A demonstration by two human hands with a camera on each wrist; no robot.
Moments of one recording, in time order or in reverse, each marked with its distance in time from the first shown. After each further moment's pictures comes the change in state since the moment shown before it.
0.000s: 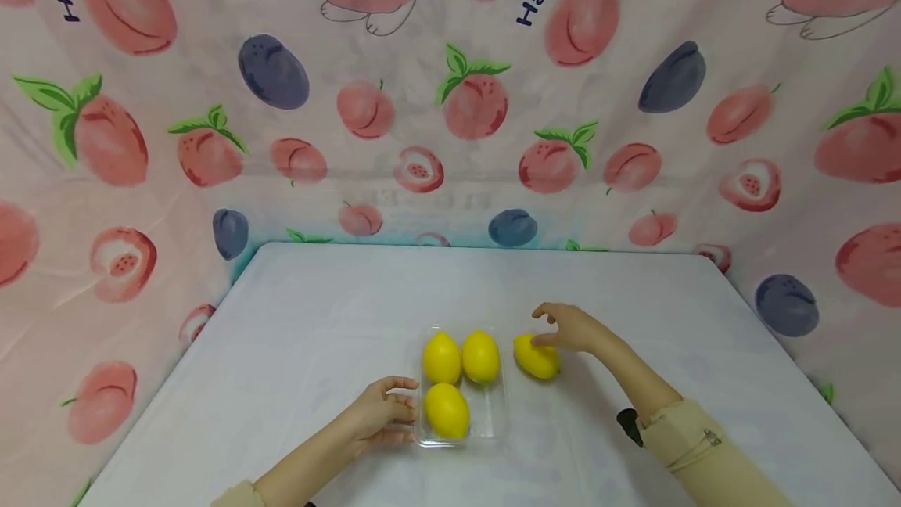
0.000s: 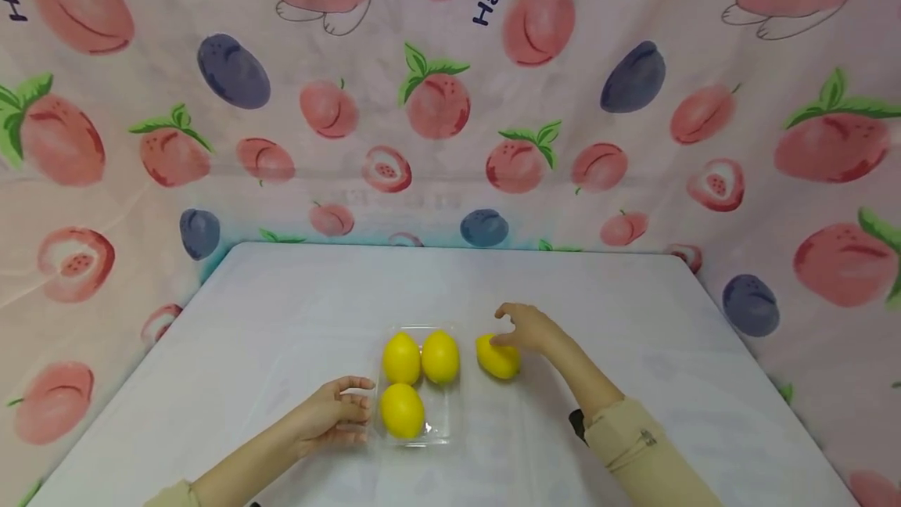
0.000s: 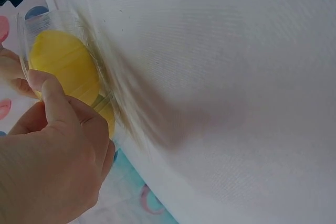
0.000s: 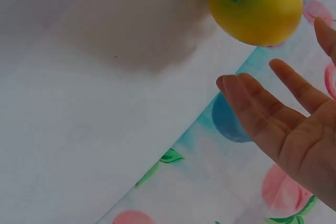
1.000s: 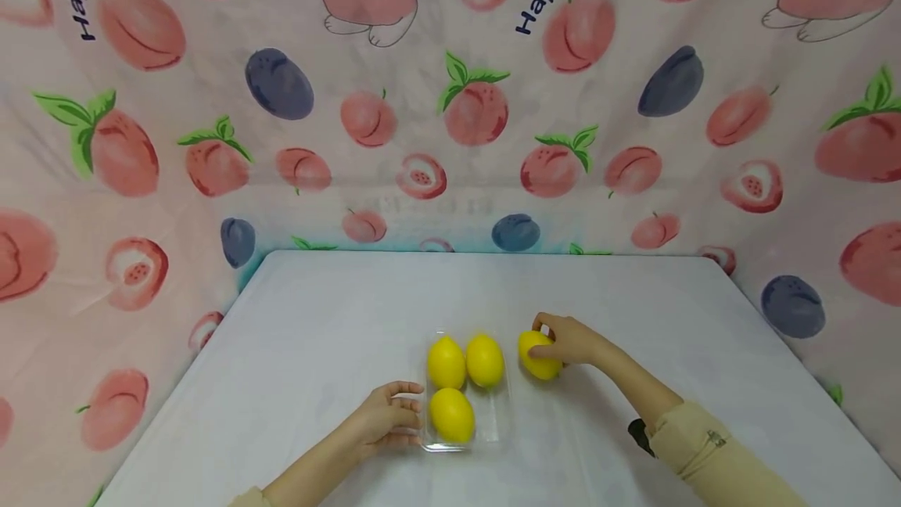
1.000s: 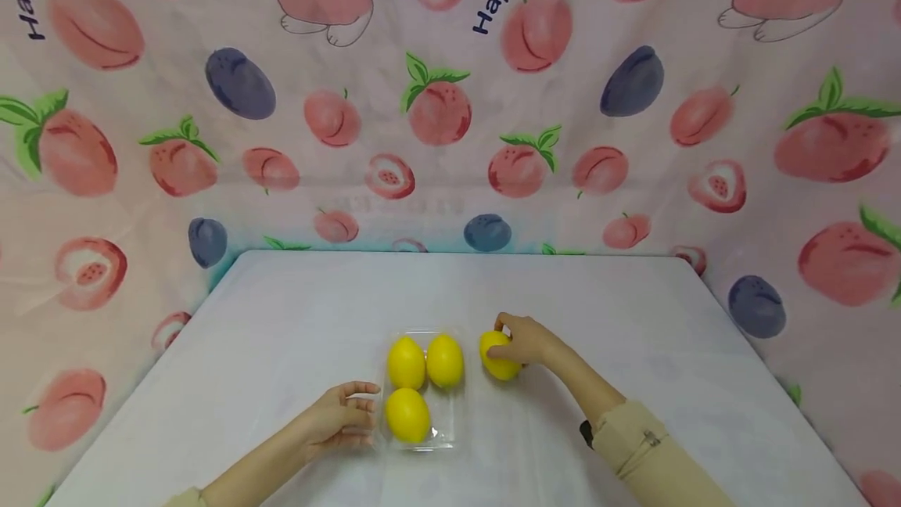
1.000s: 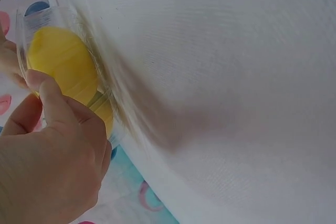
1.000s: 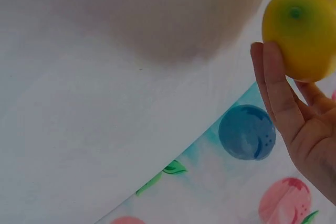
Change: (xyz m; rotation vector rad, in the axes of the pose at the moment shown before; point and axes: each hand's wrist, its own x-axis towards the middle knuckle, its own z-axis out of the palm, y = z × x) left_hand 0.003 -0.002 -0.003 -0.013 -0.034 0.025; right_hand 0.002 0.004 0.011 0.113 -0.056 -0.027
